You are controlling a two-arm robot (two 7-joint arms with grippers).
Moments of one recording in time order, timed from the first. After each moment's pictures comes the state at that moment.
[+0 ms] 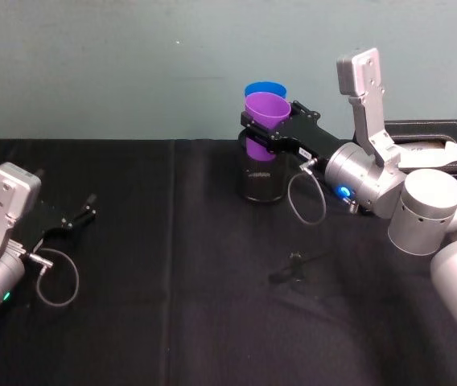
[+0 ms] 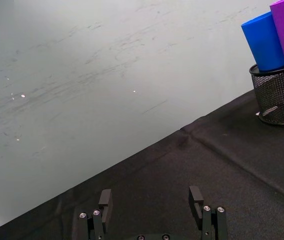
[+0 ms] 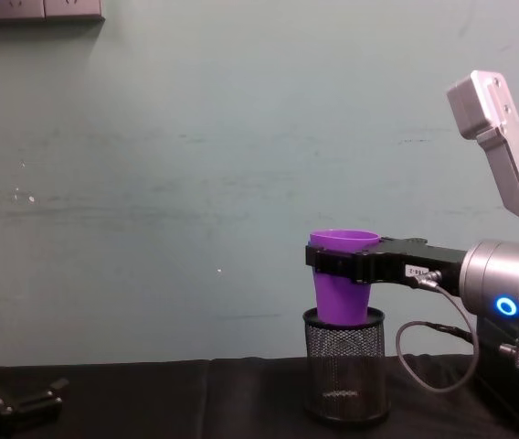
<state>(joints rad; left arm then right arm) -0.20 0.60 0.45 -1.41 -0.25 -0.12 0.03 0.58 0.20 -0.38 -1.09 0.32 0.00 0.42</state>
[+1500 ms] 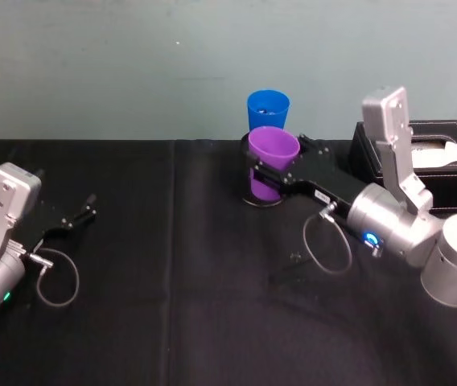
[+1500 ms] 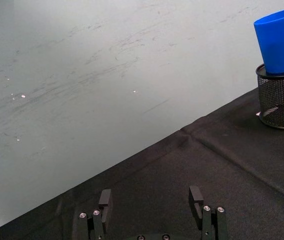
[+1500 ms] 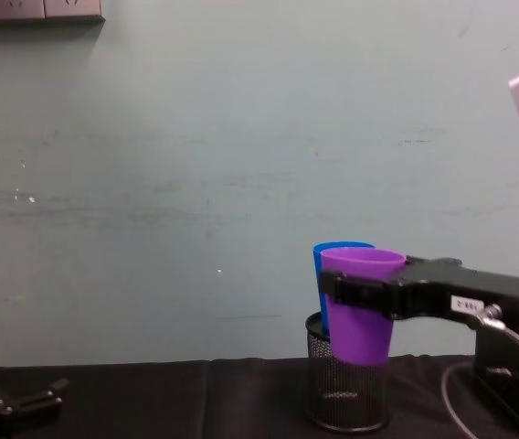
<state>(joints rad) -0.20 0.60 0.45 -1.41 -0.25 -0.12 0.03 0.36 0.34 -0.38 -1.40 0.38 0.04 0.46</state>
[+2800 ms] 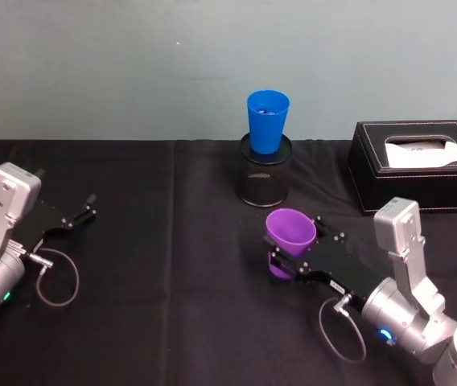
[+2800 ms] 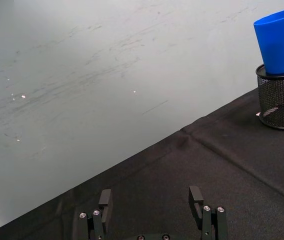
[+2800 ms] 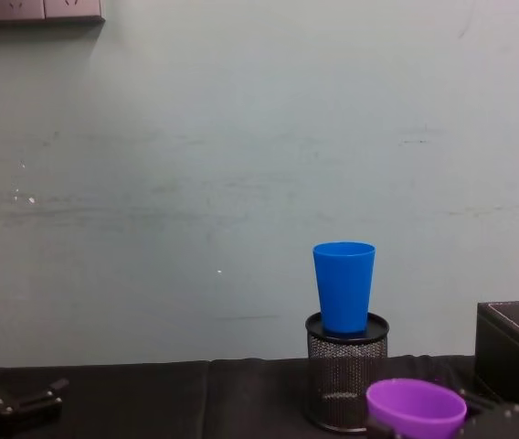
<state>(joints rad) -0.20 0.60 0.45 -1.41 -0.25 -0.12 0.03 0.12 0.38 -0.36 -1.42 0.30 -0.18 0.43</state>
